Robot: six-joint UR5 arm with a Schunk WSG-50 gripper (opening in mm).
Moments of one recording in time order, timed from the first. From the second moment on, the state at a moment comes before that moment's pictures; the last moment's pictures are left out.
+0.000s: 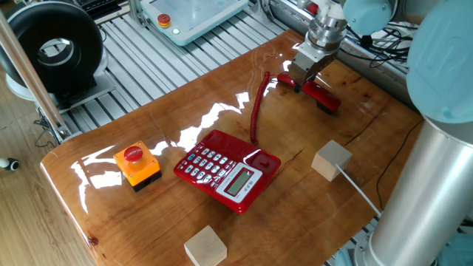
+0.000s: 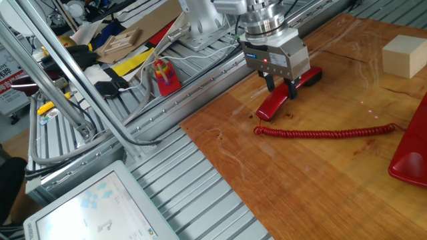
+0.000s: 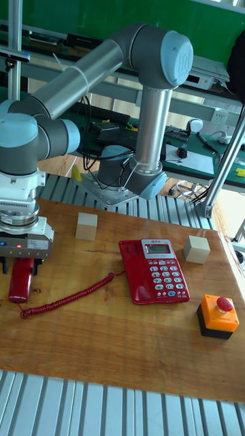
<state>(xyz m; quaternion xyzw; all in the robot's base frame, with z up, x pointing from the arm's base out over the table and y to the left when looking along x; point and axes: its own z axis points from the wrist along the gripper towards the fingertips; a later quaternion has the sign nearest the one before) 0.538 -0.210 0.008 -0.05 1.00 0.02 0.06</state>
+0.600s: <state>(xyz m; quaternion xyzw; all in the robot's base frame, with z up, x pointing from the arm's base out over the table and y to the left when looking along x) 0.552 -0.210 0.010 -0.06 0.99 0.02 0.08</state>
